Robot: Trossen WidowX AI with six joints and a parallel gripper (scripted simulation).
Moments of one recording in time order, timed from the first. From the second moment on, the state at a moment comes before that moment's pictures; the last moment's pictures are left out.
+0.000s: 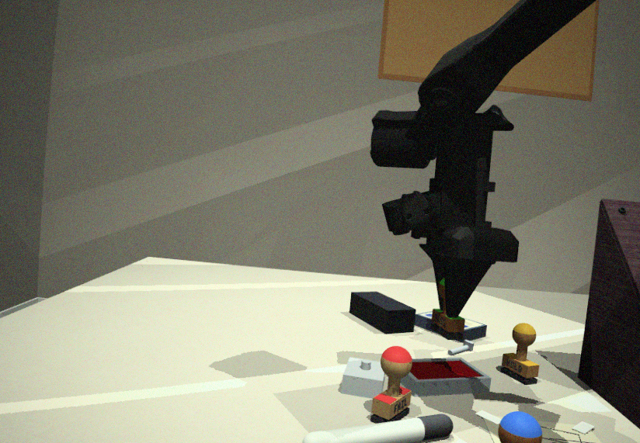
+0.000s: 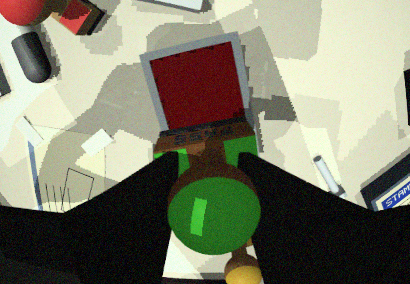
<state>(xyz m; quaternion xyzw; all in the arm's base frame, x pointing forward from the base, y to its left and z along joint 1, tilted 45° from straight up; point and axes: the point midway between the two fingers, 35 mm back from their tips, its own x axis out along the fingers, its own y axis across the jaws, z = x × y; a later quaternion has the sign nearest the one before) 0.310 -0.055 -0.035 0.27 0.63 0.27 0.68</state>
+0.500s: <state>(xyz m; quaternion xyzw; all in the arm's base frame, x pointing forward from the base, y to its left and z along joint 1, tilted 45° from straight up) 0.300 -0.052 -0.010 0.21 0.60 0.32 0.70</state>
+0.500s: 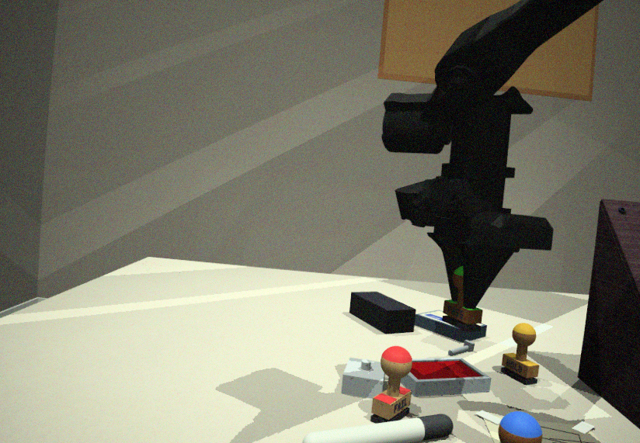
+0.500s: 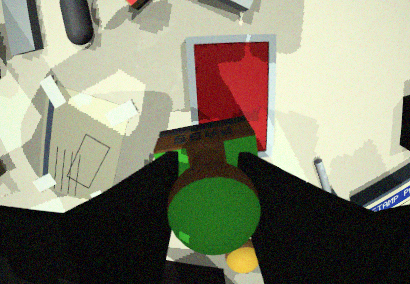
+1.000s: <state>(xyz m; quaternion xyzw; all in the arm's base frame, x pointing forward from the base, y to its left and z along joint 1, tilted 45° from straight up) 0.263 -0.013 0.026 0.04 0.51 0.45 0.73</state>
